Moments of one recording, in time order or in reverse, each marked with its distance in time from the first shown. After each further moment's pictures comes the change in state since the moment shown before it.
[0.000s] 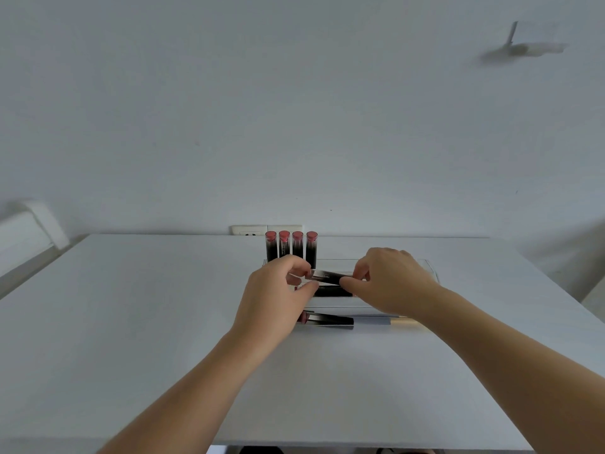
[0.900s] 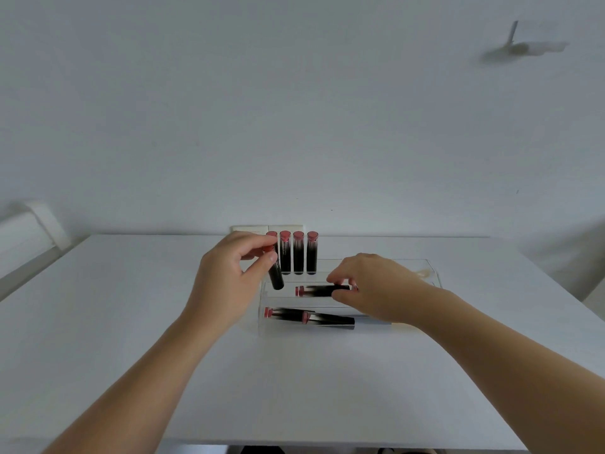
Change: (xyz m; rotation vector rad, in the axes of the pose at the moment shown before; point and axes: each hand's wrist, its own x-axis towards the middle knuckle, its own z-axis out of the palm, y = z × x) left_hand 0.009 -0.007 -0.061 -0.037 0.139 0.182; right_hand 0.002 -0.007 0.008 0.063 -0.102 -0.228
